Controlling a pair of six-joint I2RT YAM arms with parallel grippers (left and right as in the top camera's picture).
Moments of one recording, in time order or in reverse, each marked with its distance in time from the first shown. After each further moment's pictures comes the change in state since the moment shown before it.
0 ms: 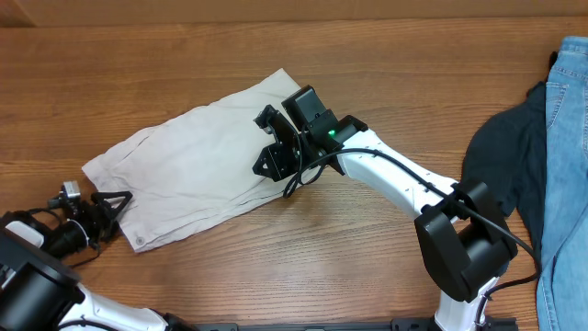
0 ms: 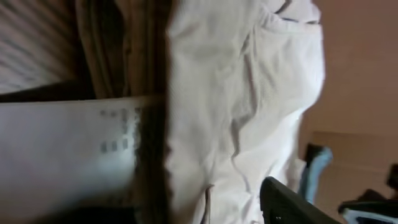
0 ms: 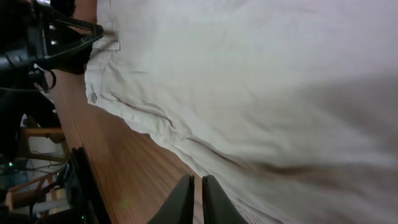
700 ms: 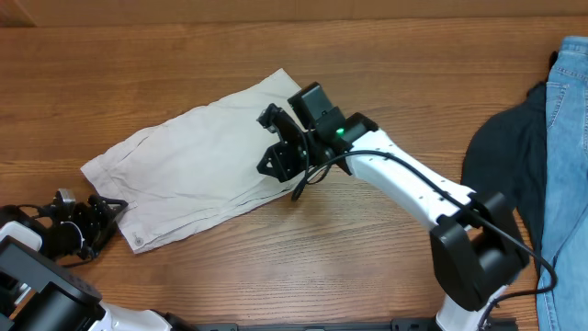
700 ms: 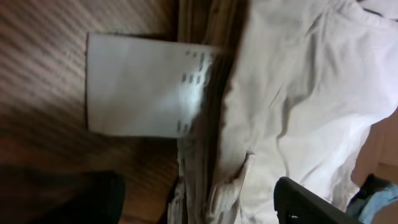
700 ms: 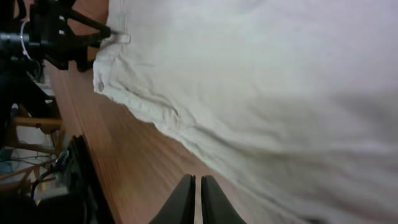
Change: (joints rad) left arm -0.007 -0.184 -0.008 -0.072 -0.312 -0.151; right arm -0.006 -0.053 0.000 -0.051 0.002 -0.071
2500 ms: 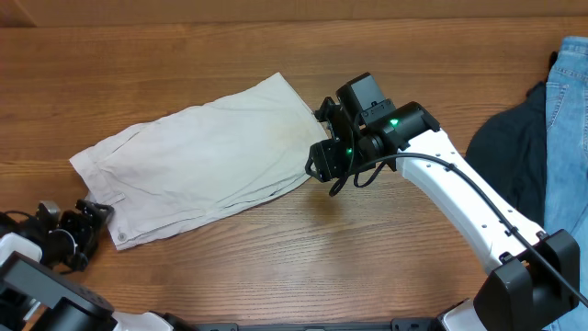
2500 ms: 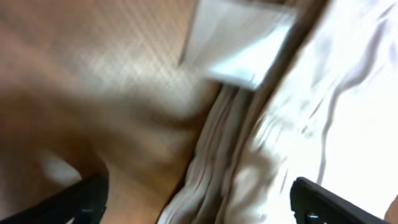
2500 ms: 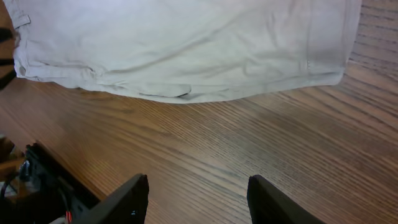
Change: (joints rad) left arm 0.038 -0.092 -0.050 0.084 -0.141 -0.138; right arm -0.132 -0.222 0.002 -0.430 0.237 0.043
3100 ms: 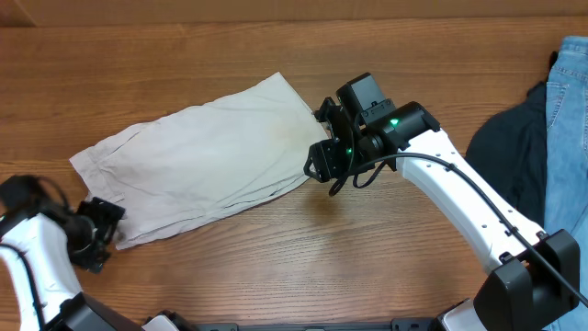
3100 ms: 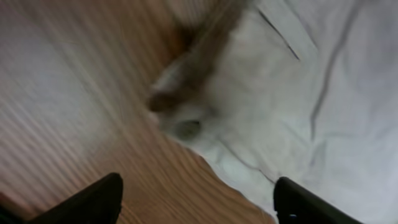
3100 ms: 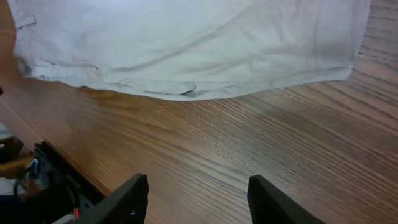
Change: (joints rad) left arm -0.216 -0.283 0.086 -0.420 -0.332 -0.401; right arm 0.000 0.000 0.000 -0.007 -0.018 0.012
